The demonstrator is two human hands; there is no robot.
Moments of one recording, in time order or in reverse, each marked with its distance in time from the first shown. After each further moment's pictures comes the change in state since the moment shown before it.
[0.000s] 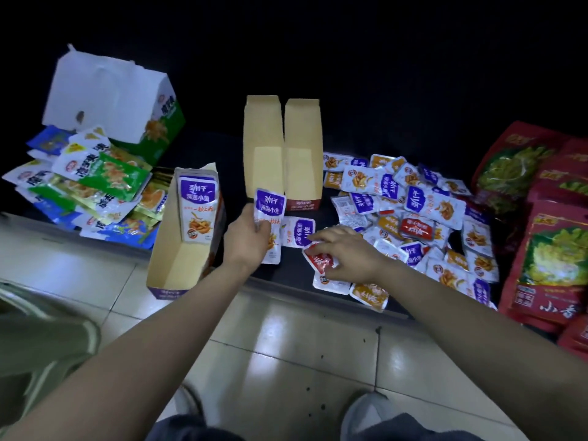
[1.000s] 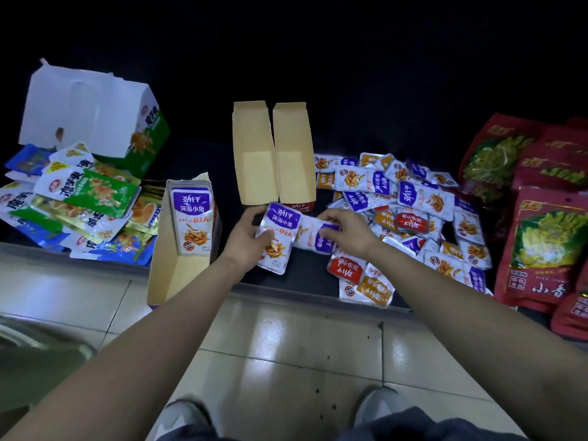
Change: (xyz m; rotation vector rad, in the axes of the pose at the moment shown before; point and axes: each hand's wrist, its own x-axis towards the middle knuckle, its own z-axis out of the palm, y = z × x) left_hand 0.016 -0.009 -0.008 -0.295 -0.313 -0.076; right_hand 0.022 -0.008 -0.022 0.581 0.261 0.523
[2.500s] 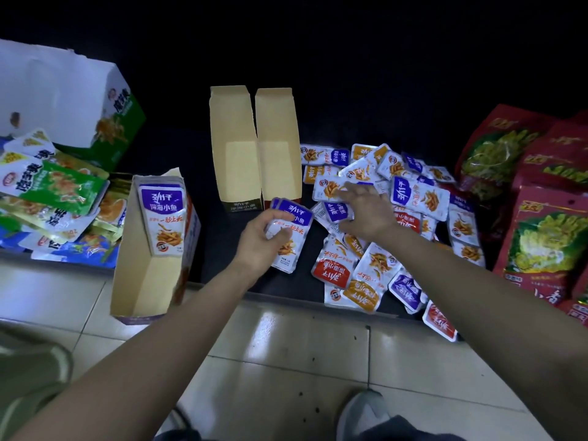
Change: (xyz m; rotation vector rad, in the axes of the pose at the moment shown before) left_hand 0.018 -0.005 0.054 -0.181 -0.022 0.028; right_hand 0.021 0.029 -0.052 -0.673 -0.008 0.026
